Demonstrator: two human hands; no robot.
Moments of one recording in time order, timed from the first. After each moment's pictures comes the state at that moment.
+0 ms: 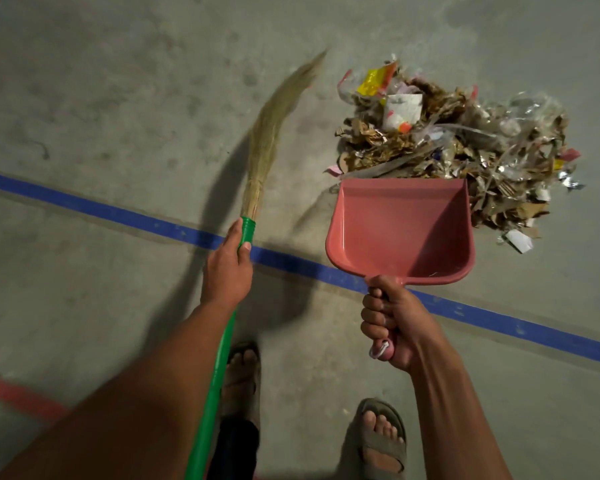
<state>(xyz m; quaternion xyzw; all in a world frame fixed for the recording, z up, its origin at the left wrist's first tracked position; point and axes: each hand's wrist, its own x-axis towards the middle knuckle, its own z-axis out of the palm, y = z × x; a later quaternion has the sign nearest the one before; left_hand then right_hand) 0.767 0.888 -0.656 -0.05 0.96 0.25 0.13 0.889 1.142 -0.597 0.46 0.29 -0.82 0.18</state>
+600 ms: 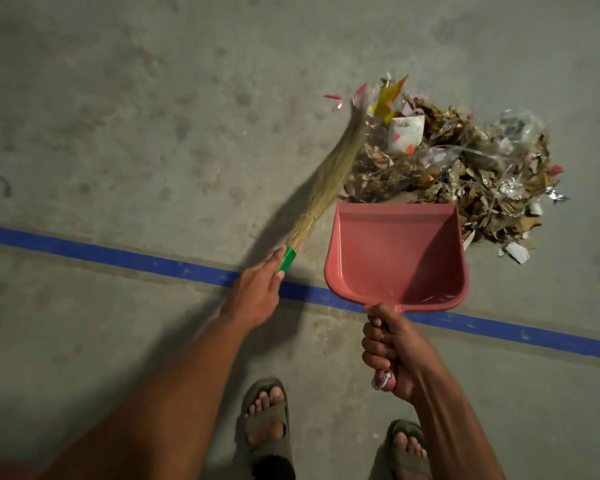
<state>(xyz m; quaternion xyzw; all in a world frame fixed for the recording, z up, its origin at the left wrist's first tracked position) 0.678 0.848 -0.683 0.15 0.91 0.26 0.30 0.821 1.060 -0.592 0.52 0.29 -0.79 0.16</state>
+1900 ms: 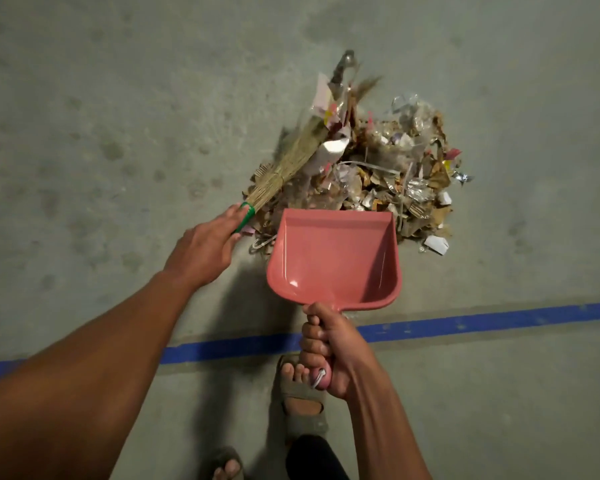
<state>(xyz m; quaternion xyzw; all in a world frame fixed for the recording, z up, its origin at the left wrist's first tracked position) 0.525 1.064 -0.699 0.38 0.89 0.14 0.22 0.764 1.194 -0.614 0.55 0.12 -0.82 0.10</state>
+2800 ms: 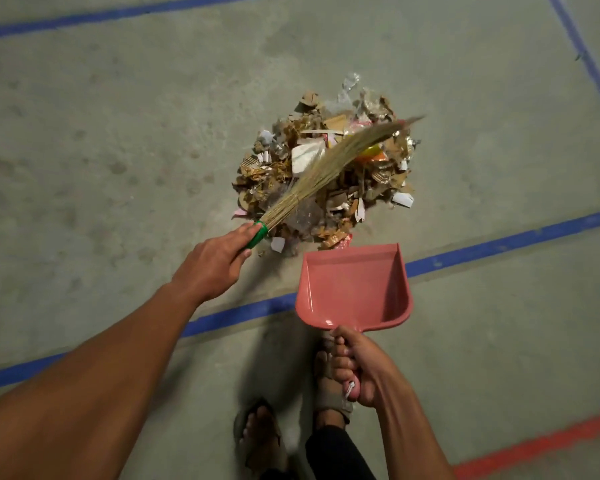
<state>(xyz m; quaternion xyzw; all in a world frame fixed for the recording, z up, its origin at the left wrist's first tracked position) 0.635 1.004 -0.601 0.49 0.83 0.13 0.23 0.936 1.108 -0.598 0.57 0.09 -0.81 0.06</state>
